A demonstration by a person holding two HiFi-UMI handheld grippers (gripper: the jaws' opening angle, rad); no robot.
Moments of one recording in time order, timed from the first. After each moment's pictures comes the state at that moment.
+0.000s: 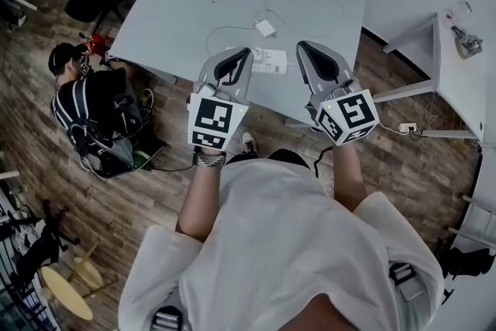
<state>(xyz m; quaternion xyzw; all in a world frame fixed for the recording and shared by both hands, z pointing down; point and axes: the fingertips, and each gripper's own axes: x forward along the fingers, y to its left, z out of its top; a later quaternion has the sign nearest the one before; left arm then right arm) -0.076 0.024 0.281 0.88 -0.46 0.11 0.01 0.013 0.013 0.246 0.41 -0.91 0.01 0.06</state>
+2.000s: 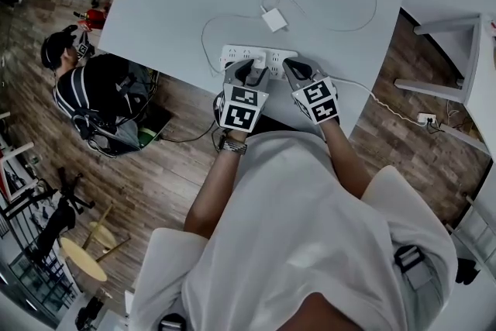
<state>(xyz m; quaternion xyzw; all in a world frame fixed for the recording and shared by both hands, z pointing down) -0.038 -0.054 0.540 0.80 -0.45 0.30 0.27 0.015 -0.071 0.566 0.30 -0.89 0.17 0.29</state>
